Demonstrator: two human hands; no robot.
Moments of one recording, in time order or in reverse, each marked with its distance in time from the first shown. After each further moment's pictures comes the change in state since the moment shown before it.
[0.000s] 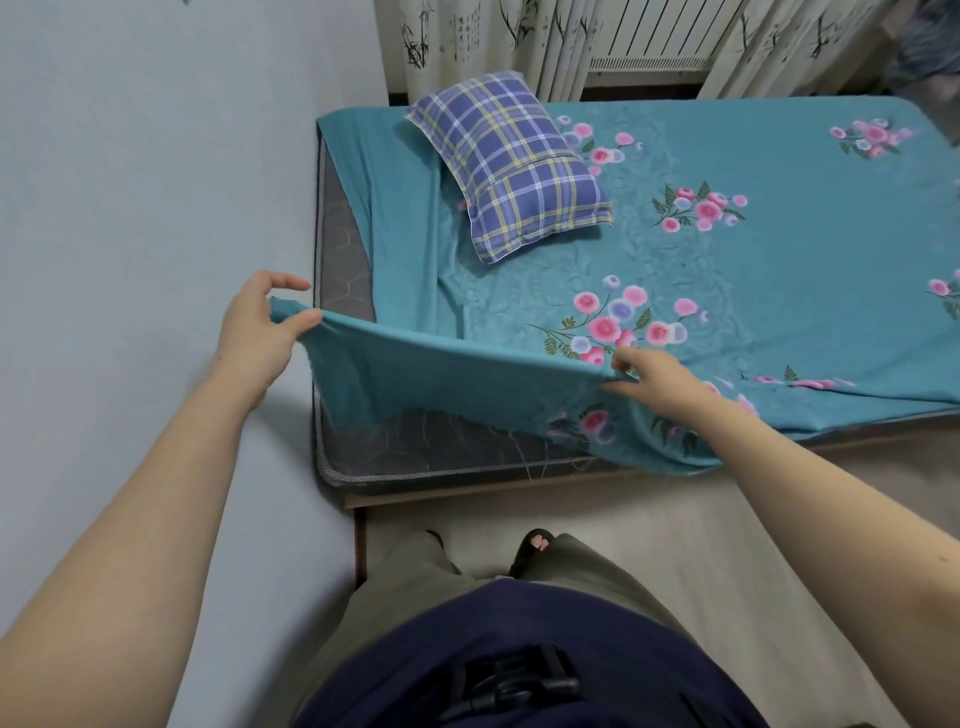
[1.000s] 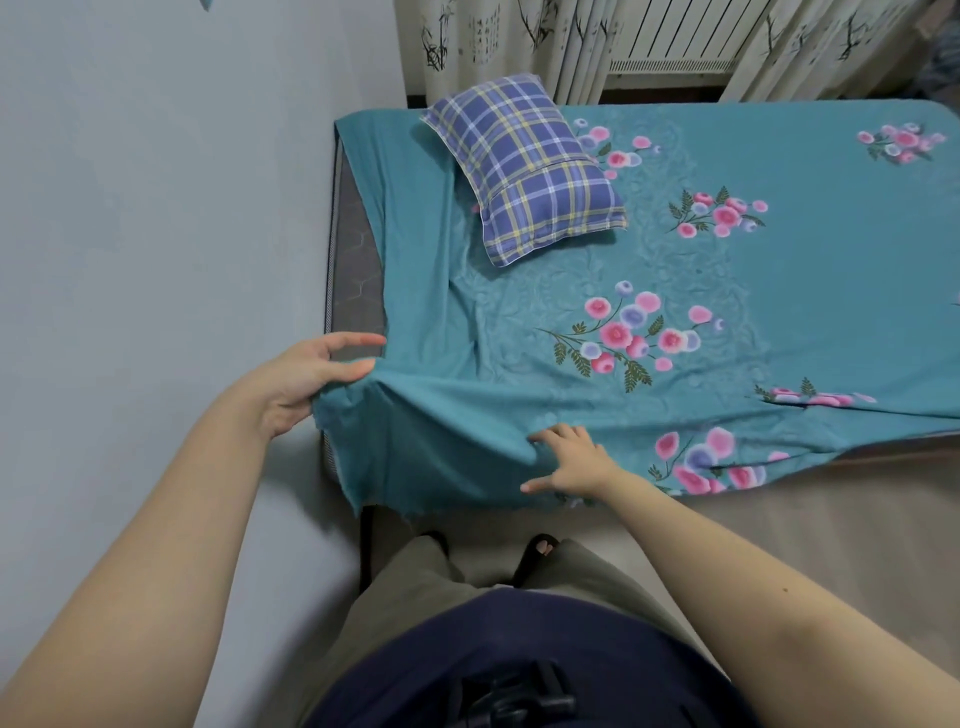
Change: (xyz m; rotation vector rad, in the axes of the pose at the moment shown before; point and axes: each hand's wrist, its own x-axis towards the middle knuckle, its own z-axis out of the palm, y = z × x) left_hand -0.022 0.007 0.019 -0.386 -0.575 -0.461; right_hand -0.007 -0.043 0.119 -0.040 -0.361 0.089
